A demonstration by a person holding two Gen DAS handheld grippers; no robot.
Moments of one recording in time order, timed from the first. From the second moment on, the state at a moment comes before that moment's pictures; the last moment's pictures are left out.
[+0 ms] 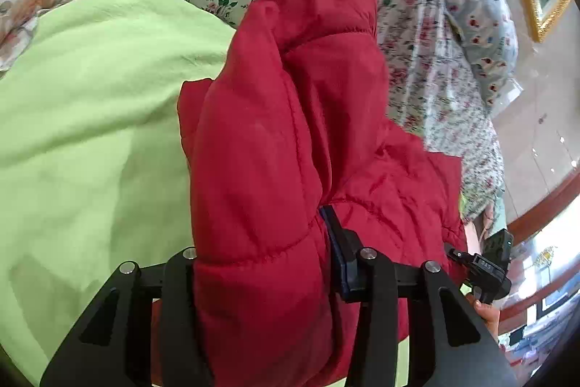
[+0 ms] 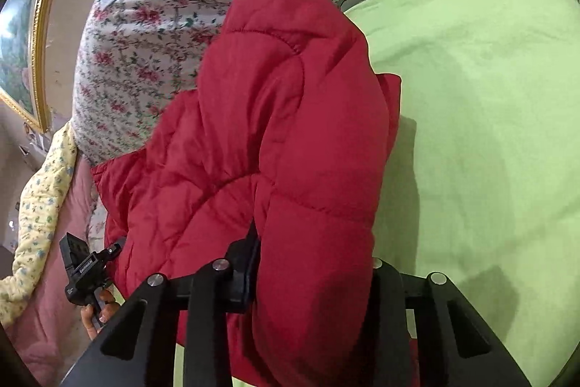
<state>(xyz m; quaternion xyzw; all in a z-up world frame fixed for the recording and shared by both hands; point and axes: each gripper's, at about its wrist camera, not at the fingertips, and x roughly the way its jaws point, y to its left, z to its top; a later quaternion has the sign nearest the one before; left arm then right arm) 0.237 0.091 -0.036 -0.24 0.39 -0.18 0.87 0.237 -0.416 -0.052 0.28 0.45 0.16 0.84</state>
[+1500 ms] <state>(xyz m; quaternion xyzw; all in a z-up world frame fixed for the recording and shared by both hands) 0.083 0.111 -0.043 -0.16 0.41 -0.04 0.90 0.084 -0.402 -0.036 0.19 0.45 0.10 0.87</state>
